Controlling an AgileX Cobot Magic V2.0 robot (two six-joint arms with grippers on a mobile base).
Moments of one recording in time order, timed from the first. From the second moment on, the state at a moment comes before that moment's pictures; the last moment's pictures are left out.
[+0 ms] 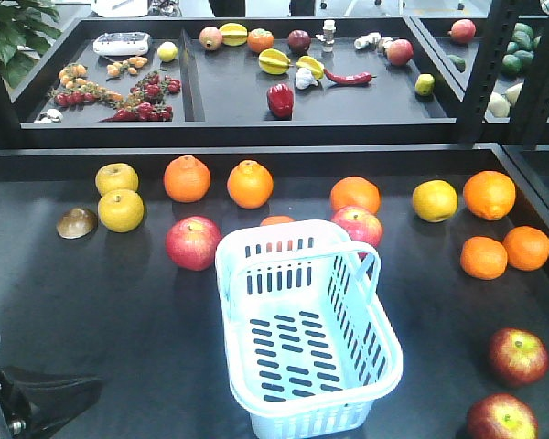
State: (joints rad) left arm -0.45 0.72 -0.46 -0.57 0.52 0.57; right arm -0.02 -0.01 0.03 0.02 0.12 0.14
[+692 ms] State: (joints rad) left arm -0.45 0.72 -0.46 -0.61 0.56 0.57; right arm -0.02 -0.01 0.02 0.70 0.08 0.28
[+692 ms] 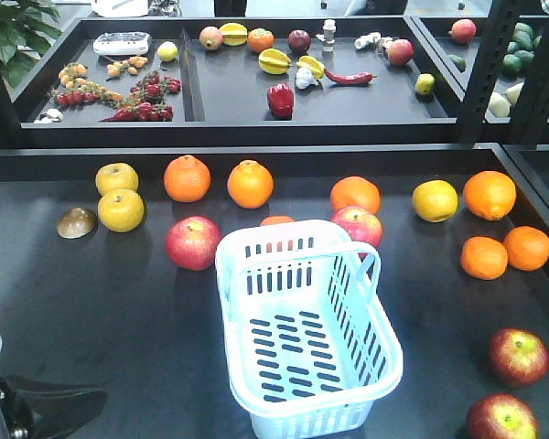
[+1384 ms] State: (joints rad) left arm -0.45 0.72 -0.46 -0.61 0.56 0.57; right arm -0.02 0.72 -0.72 0.06 0.85 -0.13
